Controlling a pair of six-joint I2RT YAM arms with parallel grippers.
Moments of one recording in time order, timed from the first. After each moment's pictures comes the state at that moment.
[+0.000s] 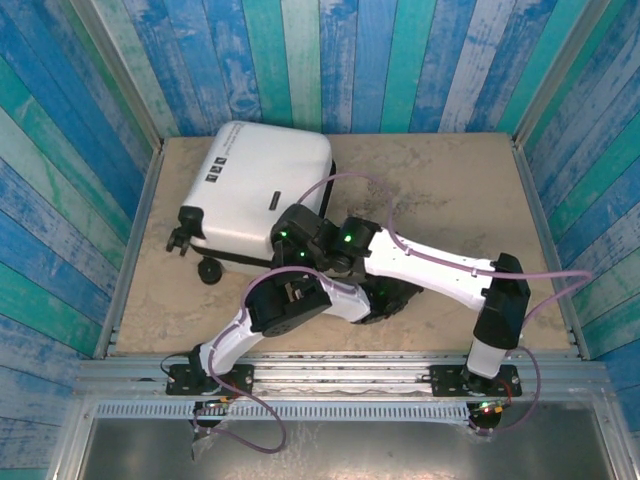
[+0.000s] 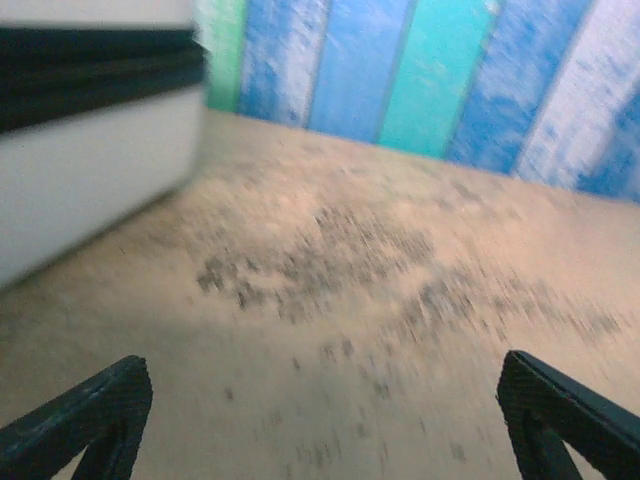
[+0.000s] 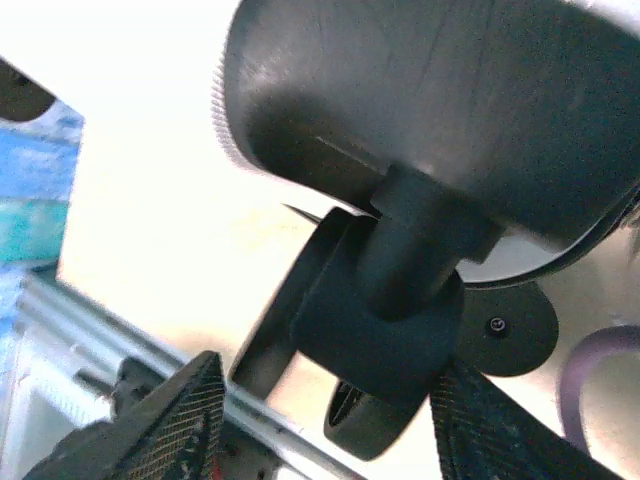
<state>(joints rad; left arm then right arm) -1.21 2.27 1.24 0.63 -1.23 -0.60 1.13 1.75 1.62 -0.75 0.04 0.87</state>
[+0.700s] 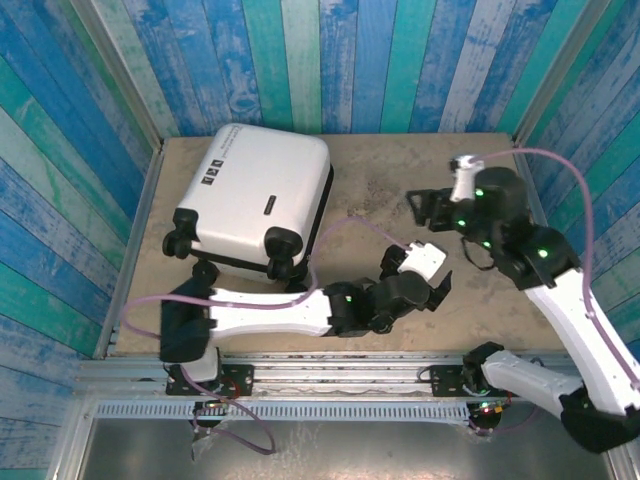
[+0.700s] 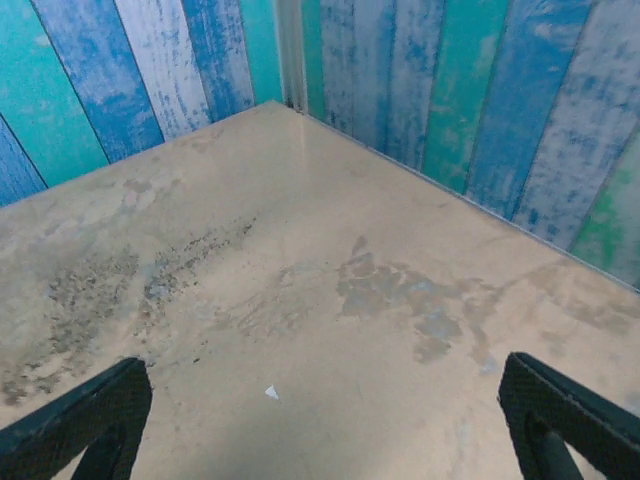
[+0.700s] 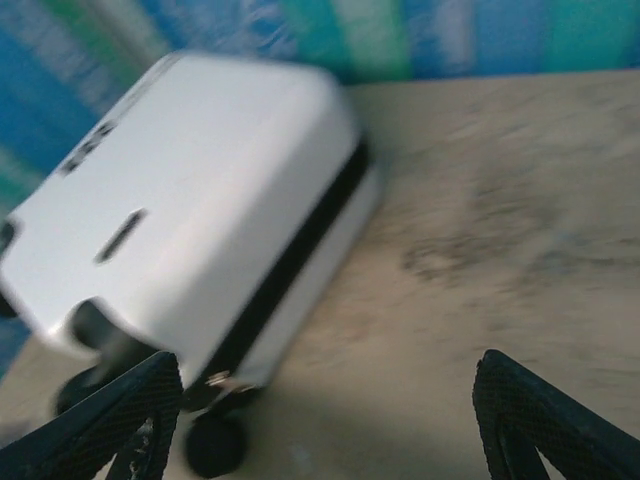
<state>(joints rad) -1.41 1.66 1.32 -0.05 -0.66 -0.23 0.46 0.96 1.27 -0.77 0.03 0.34</state>
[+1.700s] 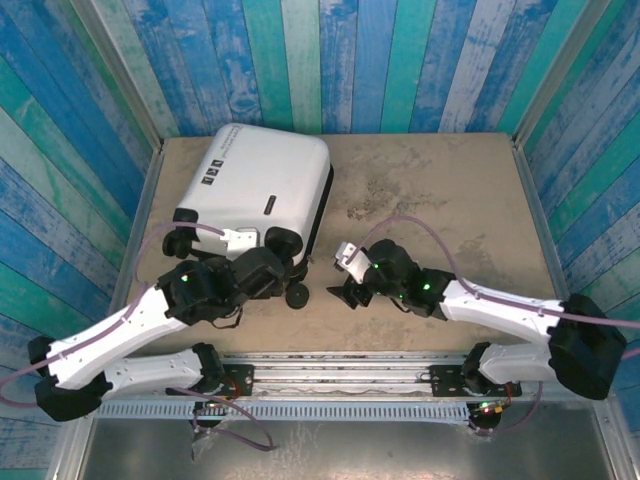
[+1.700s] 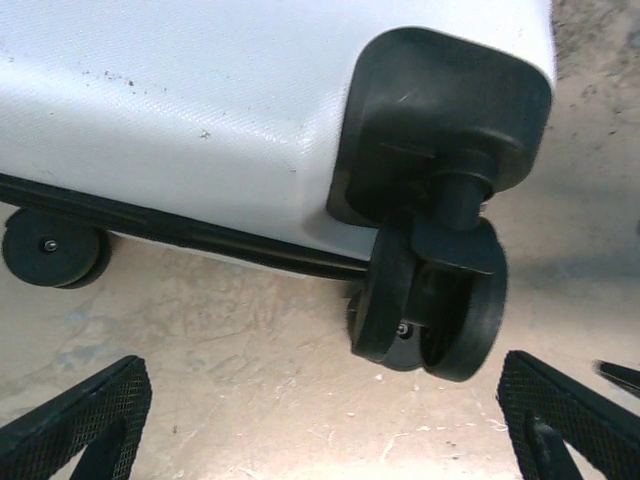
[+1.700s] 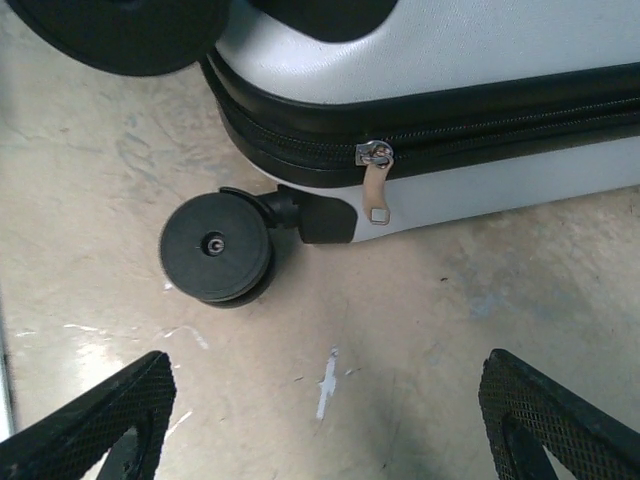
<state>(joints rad) -1.06 0.94 1.07 -1.19 -0.54 -0.92 0.92 1.27 0.66 0.00 -0.11 -0.15</state>
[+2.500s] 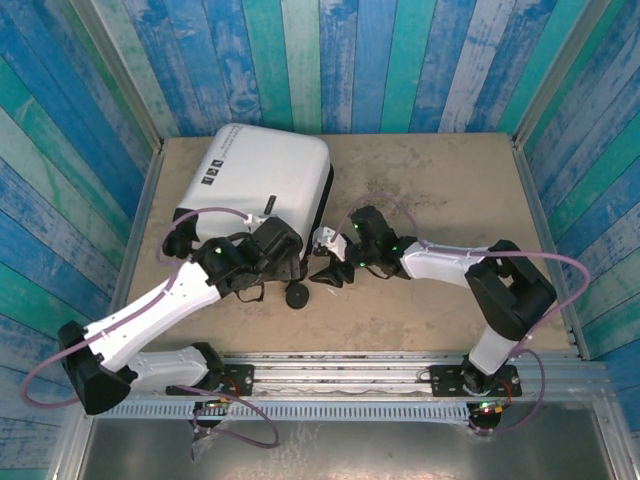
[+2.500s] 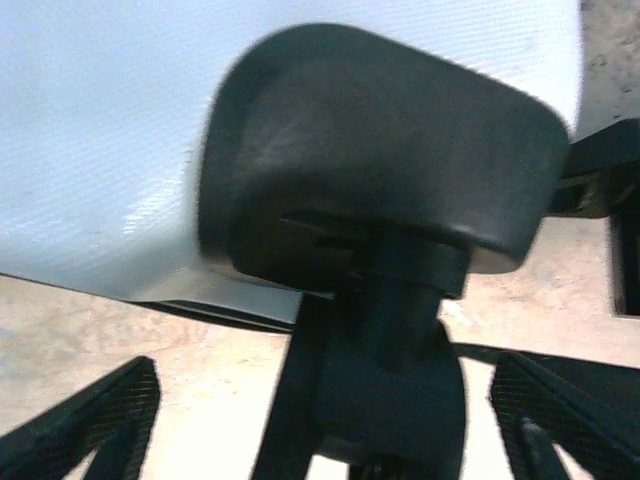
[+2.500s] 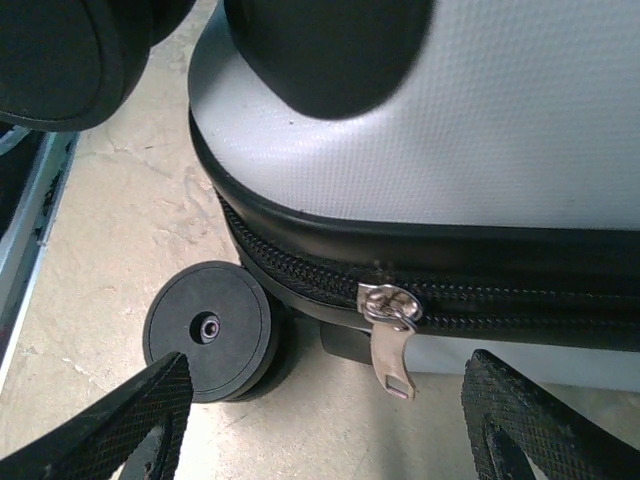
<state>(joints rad) -0.86 1.13 1.07 -0.99 -0.31 -0.81 0.74 1.71 0.90 0.12 -0.66 -0.36</state>
